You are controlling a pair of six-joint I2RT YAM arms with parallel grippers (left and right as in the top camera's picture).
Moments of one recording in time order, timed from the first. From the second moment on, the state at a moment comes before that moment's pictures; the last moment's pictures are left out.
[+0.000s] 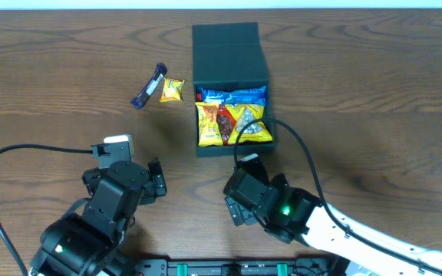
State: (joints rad) left arm -0.58 0.71 0.87 -1.00 -0.40 -0.57; right arm 1.01 1.27 0.75 -0.72 0.23 0.60
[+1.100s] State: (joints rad) left arm -0.58 0.71 0.87 -1.00 -0.40 -0.57; right arm 0.96 1.40 0.73 -0.60 0.24 0.85
